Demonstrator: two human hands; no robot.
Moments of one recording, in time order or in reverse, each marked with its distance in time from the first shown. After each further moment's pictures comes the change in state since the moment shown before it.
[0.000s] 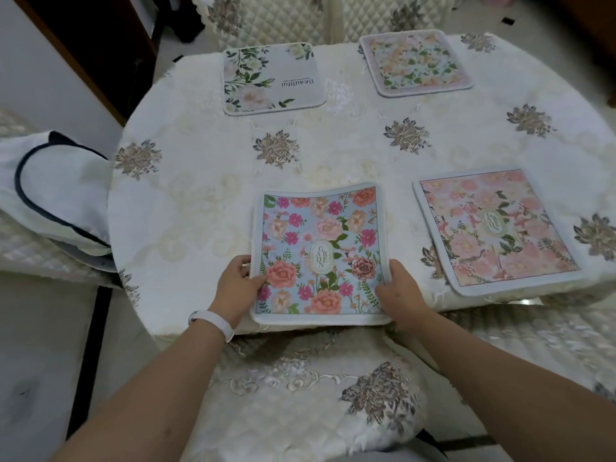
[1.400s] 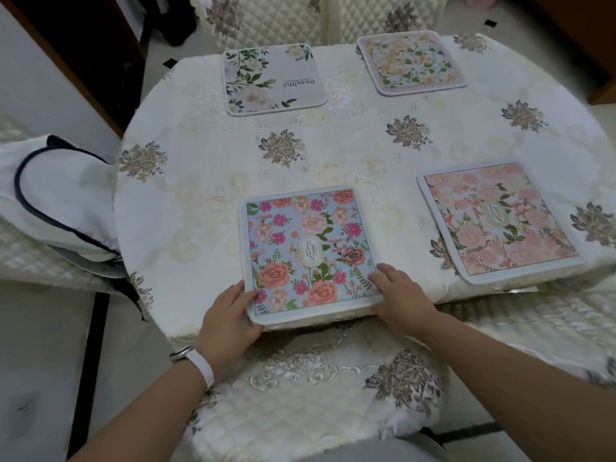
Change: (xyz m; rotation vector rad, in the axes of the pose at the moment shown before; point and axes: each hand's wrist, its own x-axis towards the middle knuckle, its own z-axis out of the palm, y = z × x) left_hand -0.024 -0.063 -0.065 0.897 -0.091 0.491; right_hand -0.019 0.007 0.018 -0.725 -0.142 -0.346
